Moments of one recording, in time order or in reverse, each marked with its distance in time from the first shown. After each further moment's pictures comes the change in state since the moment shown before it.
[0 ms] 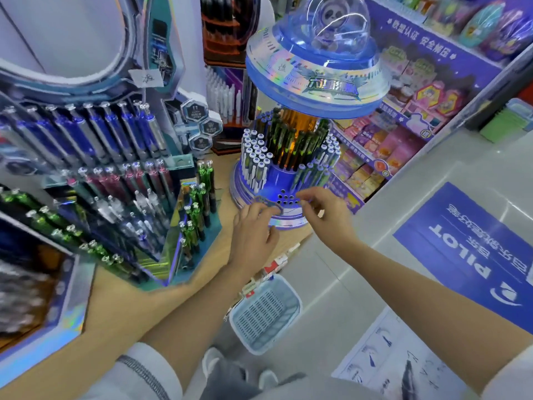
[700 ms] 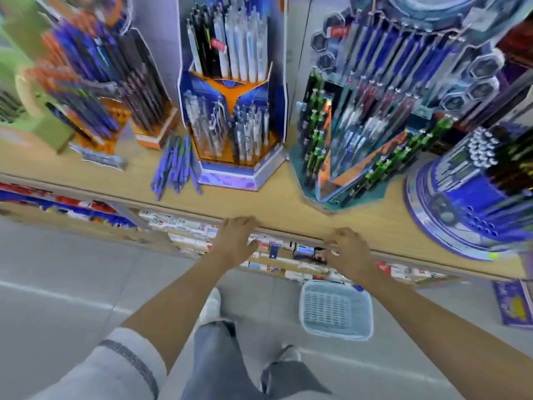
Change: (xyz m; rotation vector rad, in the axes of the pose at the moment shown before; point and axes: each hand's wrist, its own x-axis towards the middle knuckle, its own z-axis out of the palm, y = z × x) left_hand -0.300 -0.083 -0.113 0.290 -0.166 -0.830; right_hand -0.115 -0.067 0.166 -0.434 -0.947 -0.307
